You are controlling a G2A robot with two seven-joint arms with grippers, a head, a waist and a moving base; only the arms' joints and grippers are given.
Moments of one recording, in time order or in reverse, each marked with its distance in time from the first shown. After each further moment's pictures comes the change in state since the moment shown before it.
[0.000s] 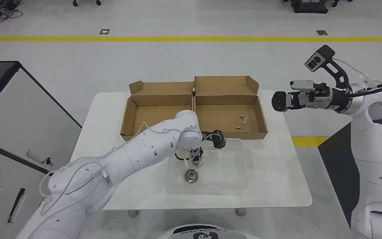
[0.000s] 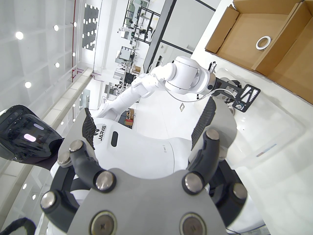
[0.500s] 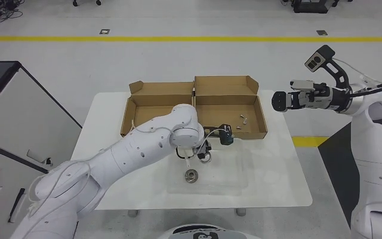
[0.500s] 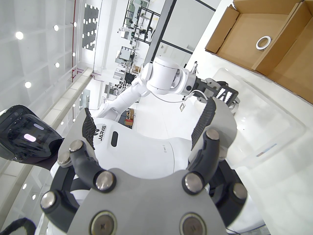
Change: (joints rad) left arm 0.033 0.095 -0.152 -0.311 -0.044 0.023 -0.074; right arm 0.000 0.000 0.000 0.000 0.000 0.000 0.000
